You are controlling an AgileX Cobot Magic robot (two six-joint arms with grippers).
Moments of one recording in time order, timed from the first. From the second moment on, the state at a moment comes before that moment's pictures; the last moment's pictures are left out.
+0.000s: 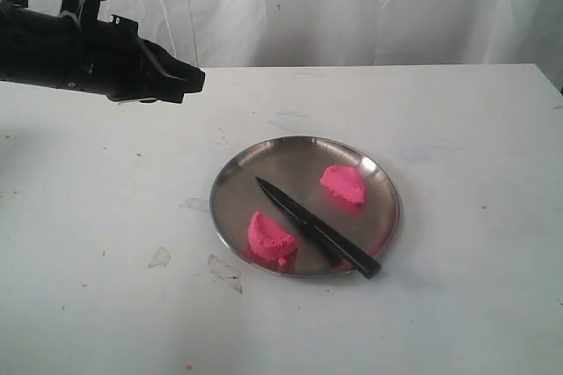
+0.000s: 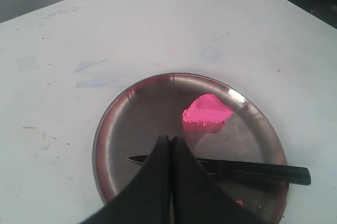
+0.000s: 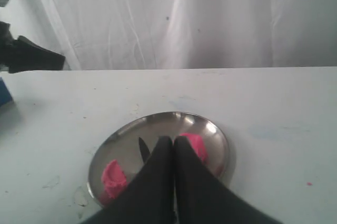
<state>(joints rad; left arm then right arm) -0.19 1.52 -1.06 -1.27 0.59 1.36 0.35 0.18 -0.31 0.19 0.35 -0.01</state>
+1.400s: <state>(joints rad) -0.19 1.27 -0.91 -1.24 0.48 1.36 0.29 0.01 -0.01 0.15 0.34 0.00</state>
